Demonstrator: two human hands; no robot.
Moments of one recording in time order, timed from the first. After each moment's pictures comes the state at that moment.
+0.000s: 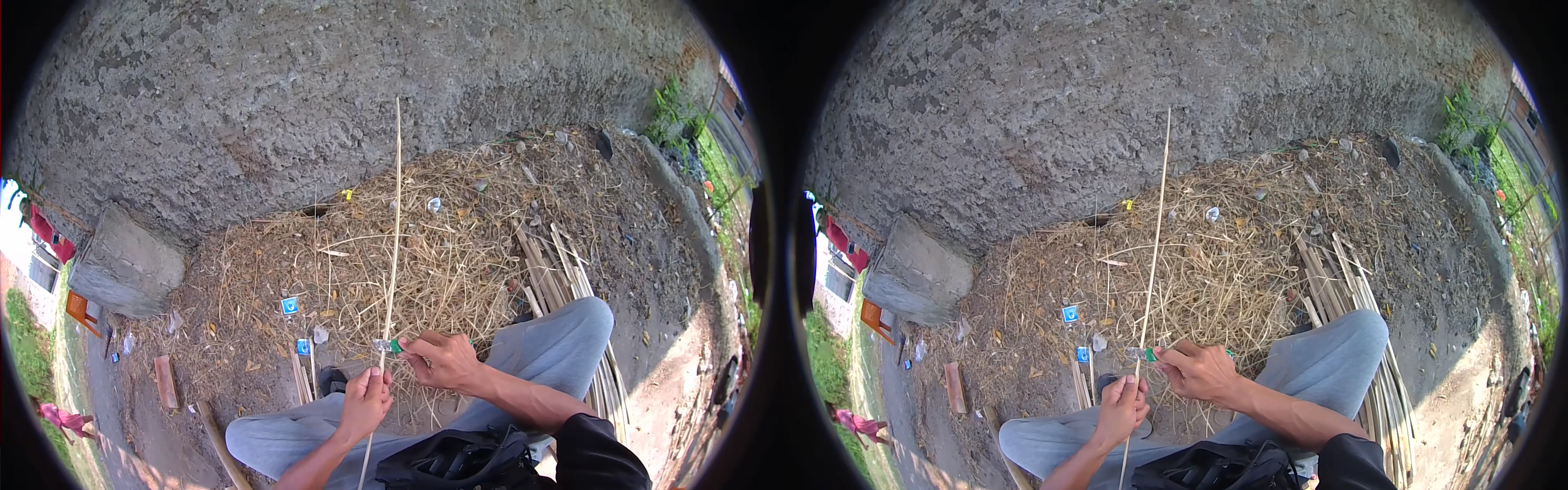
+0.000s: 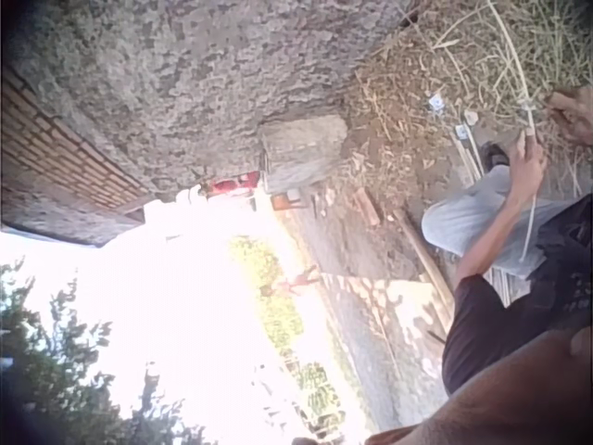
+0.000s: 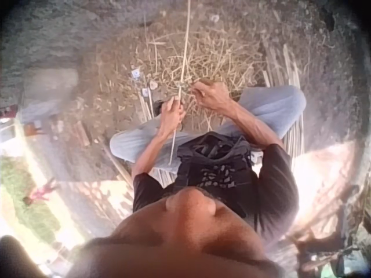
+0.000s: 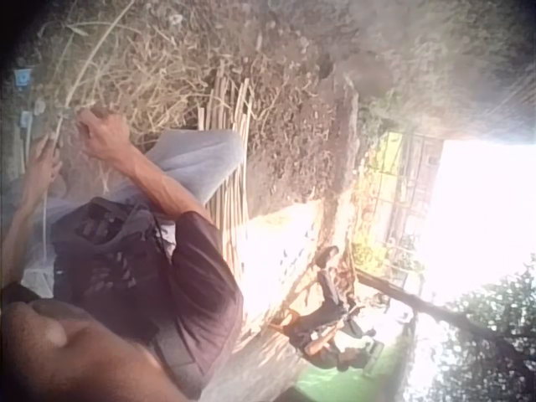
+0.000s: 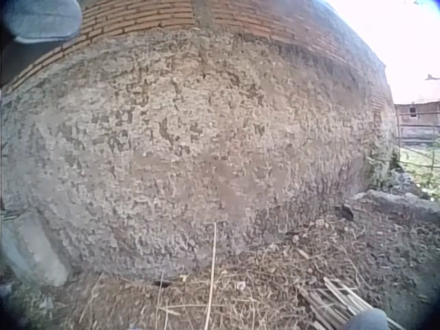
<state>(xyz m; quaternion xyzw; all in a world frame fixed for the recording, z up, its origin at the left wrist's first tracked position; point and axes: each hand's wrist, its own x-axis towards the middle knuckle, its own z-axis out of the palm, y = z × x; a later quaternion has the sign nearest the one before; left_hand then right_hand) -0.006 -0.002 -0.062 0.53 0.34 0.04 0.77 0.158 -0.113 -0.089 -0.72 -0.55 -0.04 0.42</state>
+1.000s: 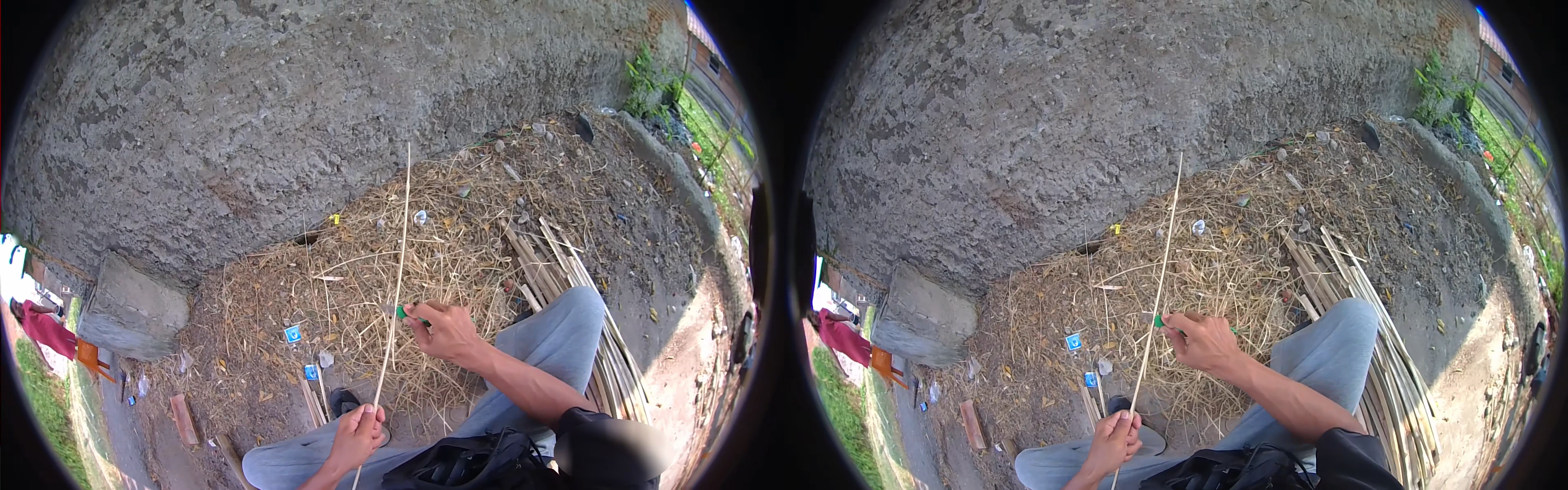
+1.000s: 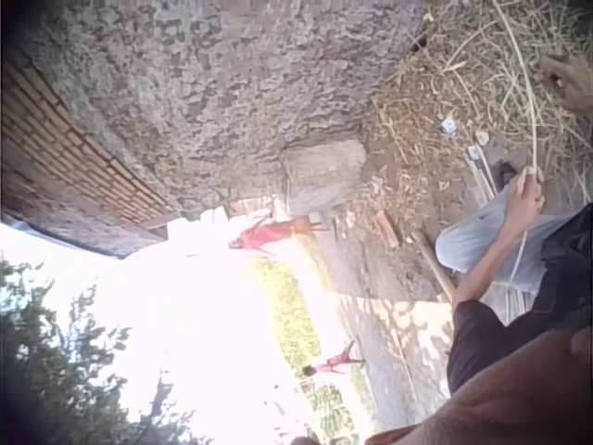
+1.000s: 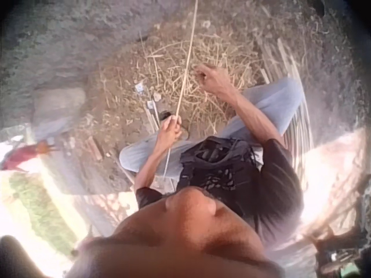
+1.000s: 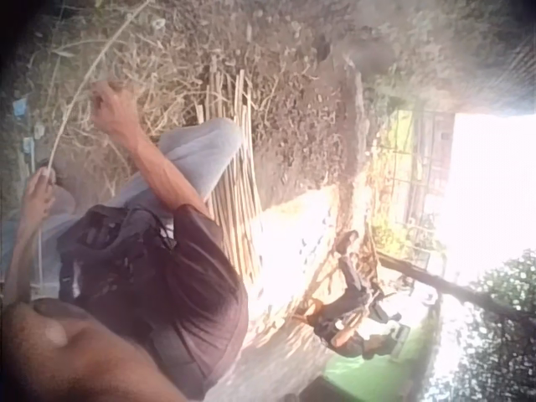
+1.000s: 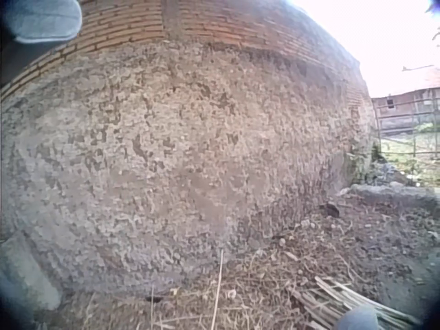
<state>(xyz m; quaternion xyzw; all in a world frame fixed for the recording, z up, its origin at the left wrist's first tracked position) -0.026 -0.002 -0.027 0.54 0.37 -0.08 0.75 0.213 -0.101 -0.089 -0.77 -0.44 -0.05 0.47</state>
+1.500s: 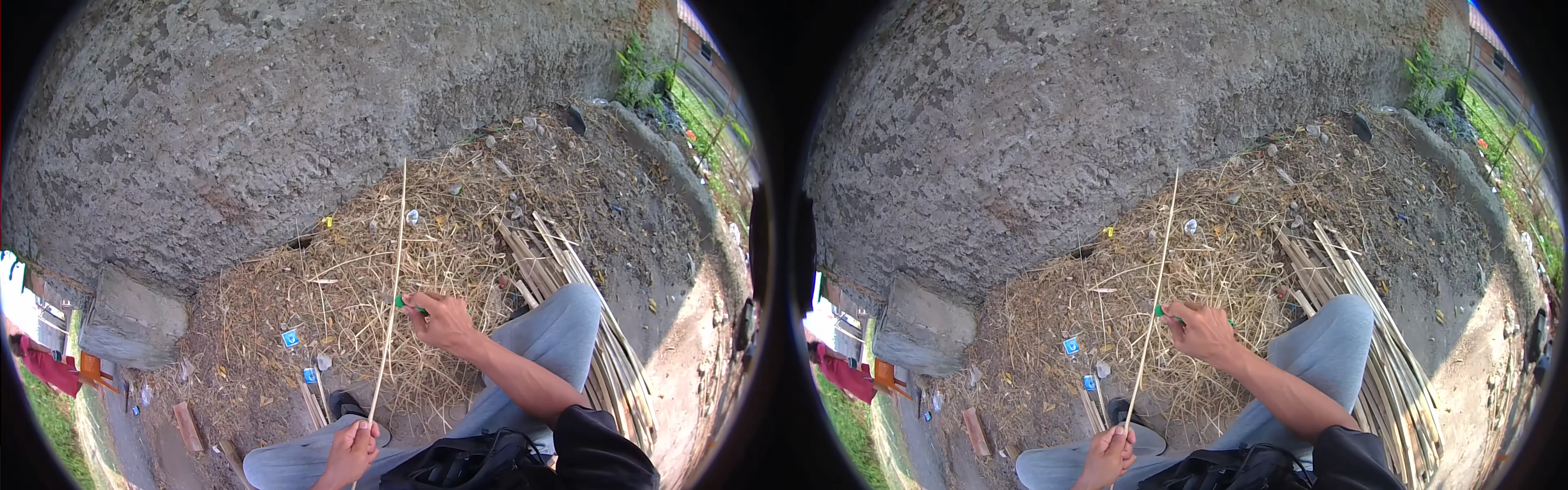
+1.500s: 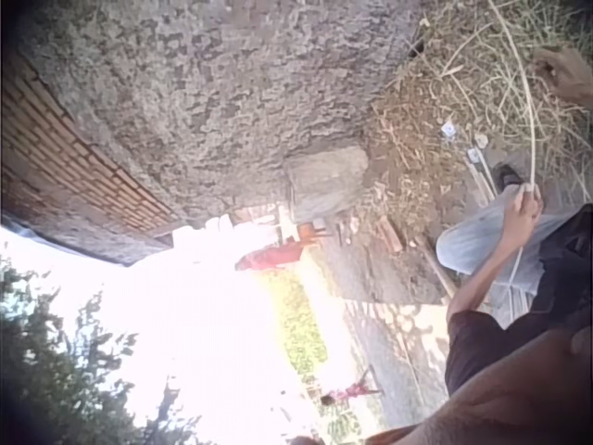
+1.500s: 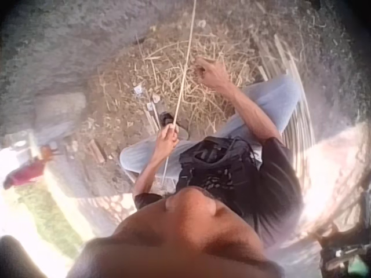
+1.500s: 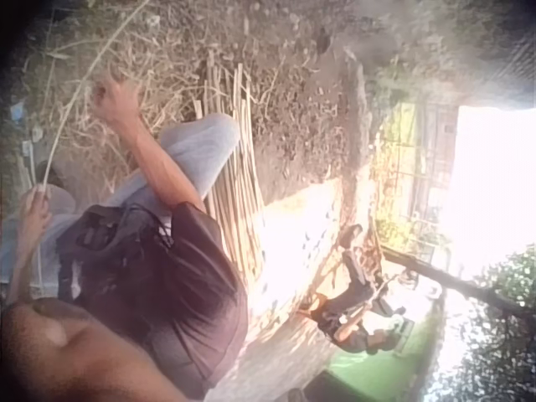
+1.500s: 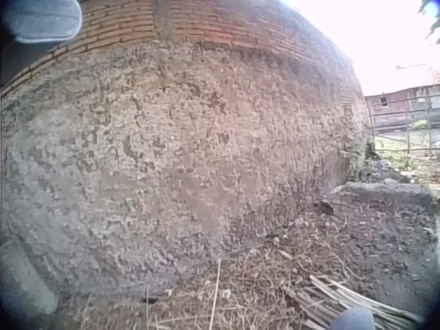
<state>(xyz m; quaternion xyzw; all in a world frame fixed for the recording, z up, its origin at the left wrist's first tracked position) -0.054 -0.009 -0.039 0.57 0.36 -0.08 0.73 0.234 -0.099 -0.103 -0.77 -0.40 -0.06 0.49</state>
